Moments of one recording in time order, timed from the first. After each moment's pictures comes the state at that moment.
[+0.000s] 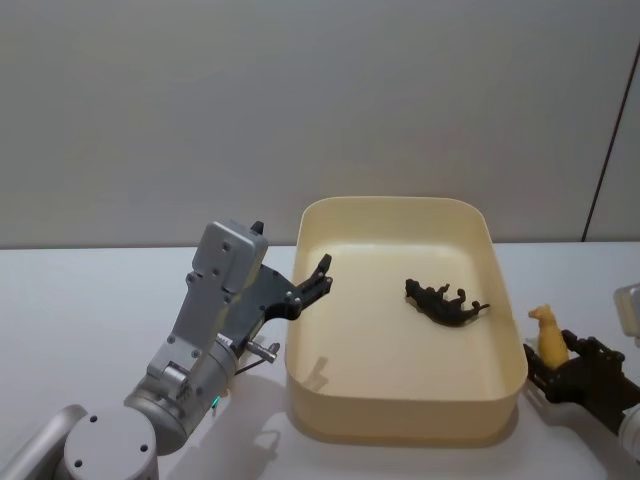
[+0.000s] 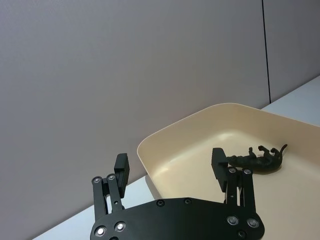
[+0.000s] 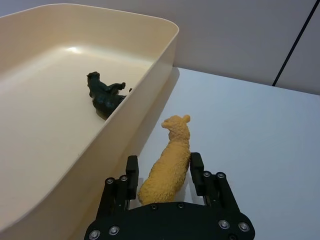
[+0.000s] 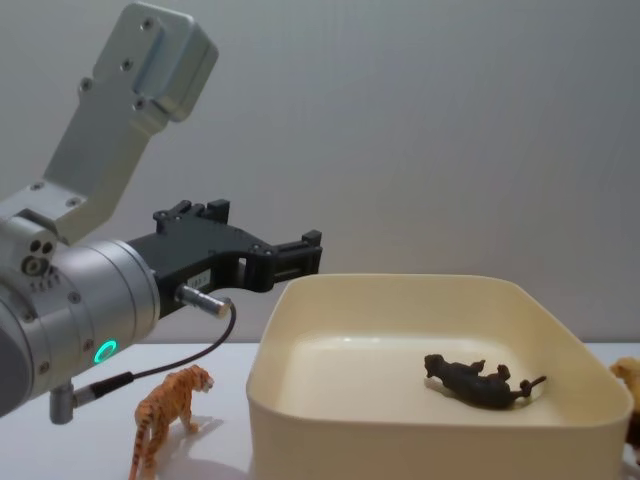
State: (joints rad) left arm -0.24 0.38 0.45 -1.63 -0.20 0.01 -0.01; right arm 0.05 0.32 -0.15 -1.56 0.21 0.23 0.19
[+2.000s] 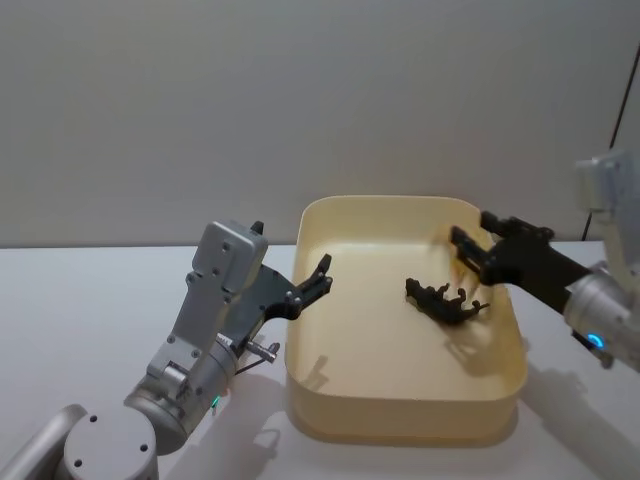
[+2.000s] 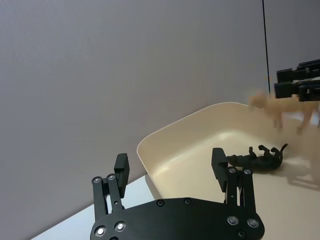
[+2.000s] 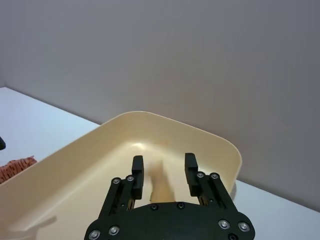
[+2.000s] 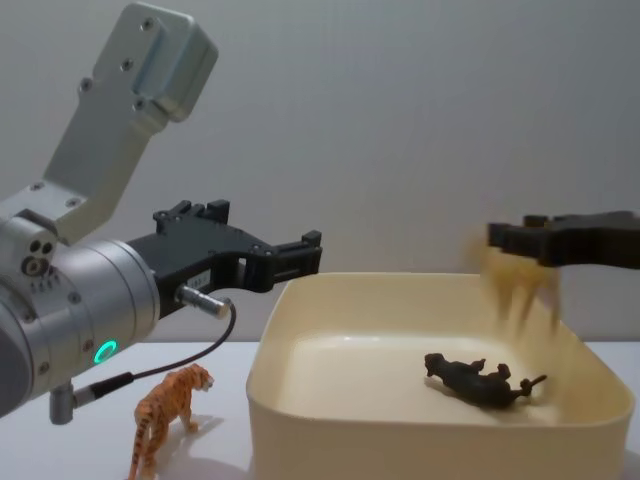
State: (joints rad) left arm -0.24 0.38 0.45 -1.63 -0.20 0.01 -0.01; right arm 0.32 0.25 -0.19 -1.49 0.22 0.22 0.41
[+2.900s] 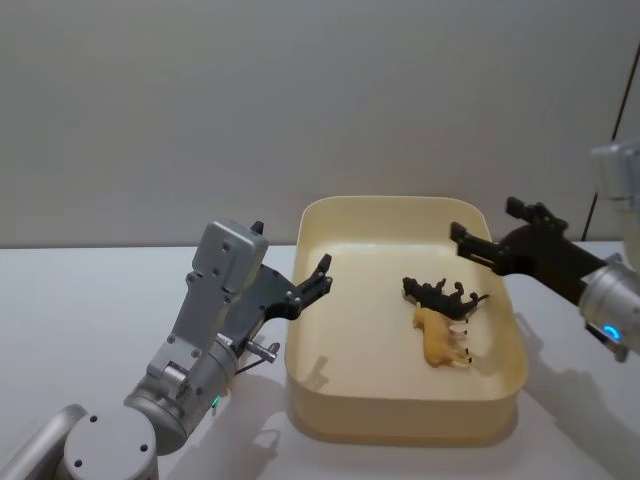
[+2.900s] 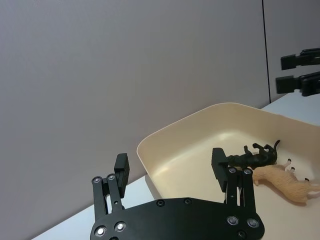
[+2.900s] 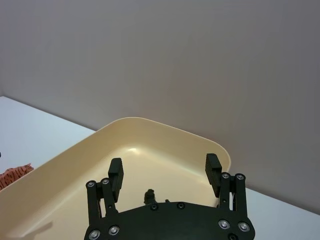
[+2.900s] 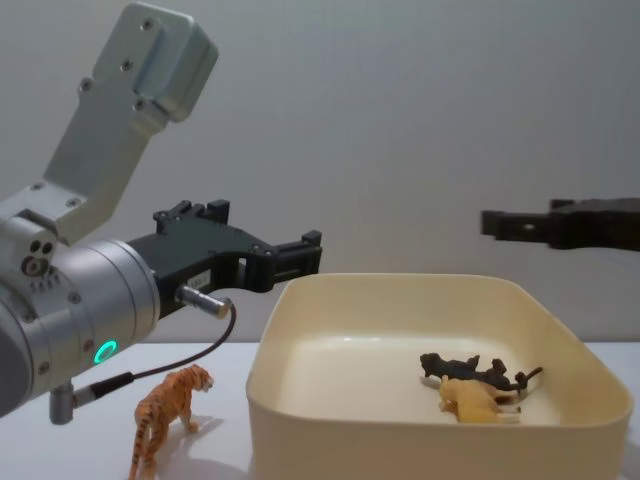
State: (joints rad) left arm -0.24 0.38 0.45 -1.63 -0.20 0.01 -0.01; right arm 0.33 0.26 -0.17 -1.49 0.26 0.23 0.42
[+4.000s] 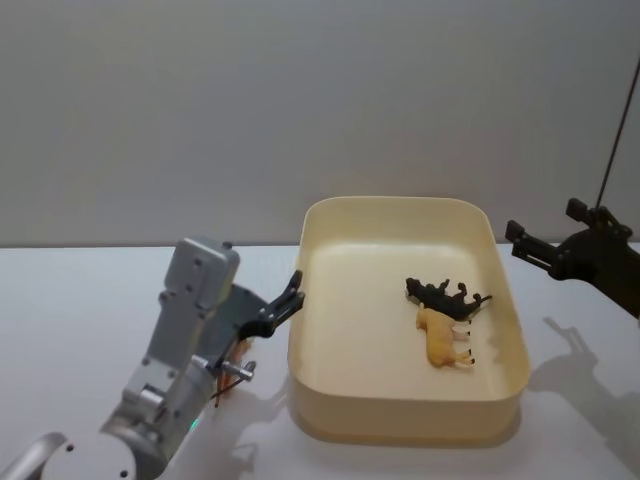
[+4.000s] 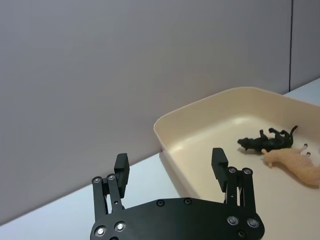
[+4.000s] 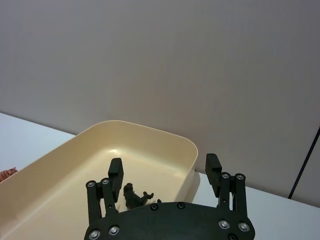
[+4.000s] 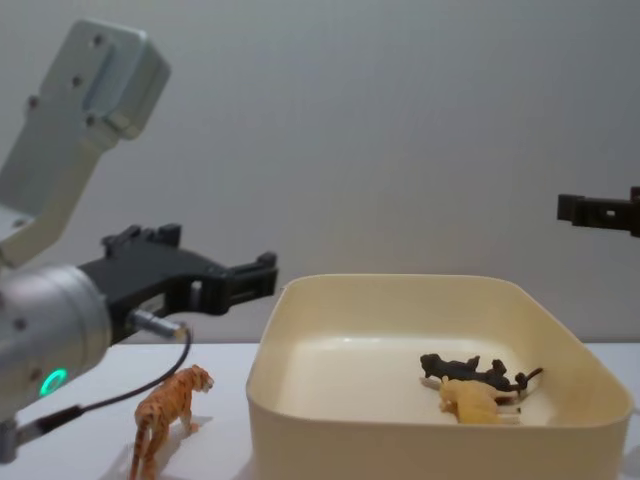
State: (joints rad) left arm -0.16 0.43 0.44 -1.70 -0.25 0.06 0.09; right arm 0.22 0.34 -0.11 -1.61 0.35 0.22 0.35
